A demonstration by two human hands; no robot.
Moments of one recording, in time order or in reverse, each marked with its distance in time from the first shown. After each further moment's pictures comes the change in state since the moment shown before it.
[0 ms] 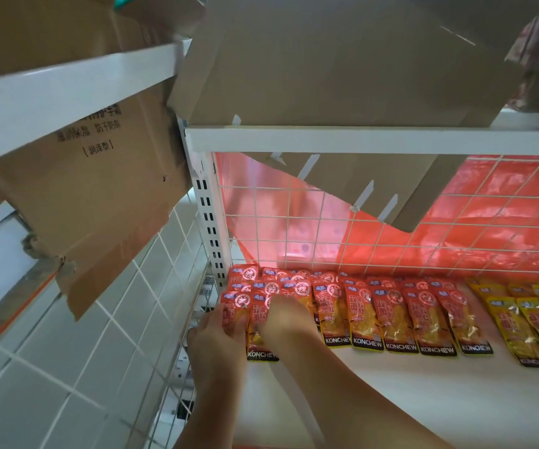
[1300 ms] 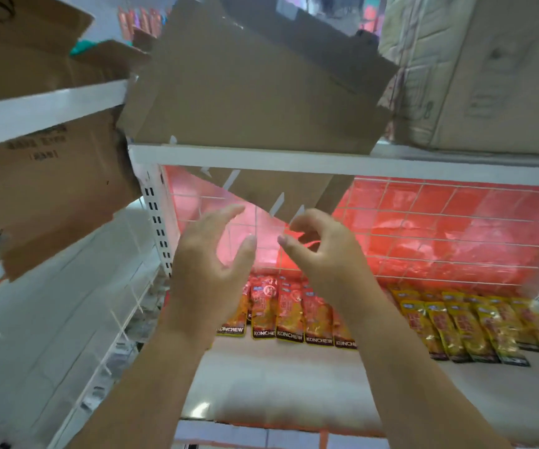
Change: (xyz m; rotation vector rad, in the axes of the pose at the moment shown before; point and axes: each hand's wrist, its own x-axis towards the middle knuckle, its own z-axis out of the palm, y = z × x) left_hand -0.056 0.212 -0.108 -0.470 0.134 0.671; right_hand -0.119 0.097 -0.205 0.508 0.530 -0.594
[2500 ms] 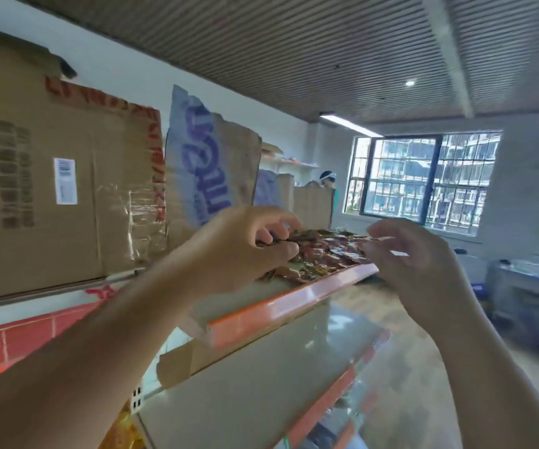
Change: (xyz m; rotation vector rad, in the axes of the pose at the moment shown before) left_hand -0.003 0.610 0.405 -0.475 -0.839 0.684; right_hand -0.273 0.038 -0.724 -0.522 0.858 0.099
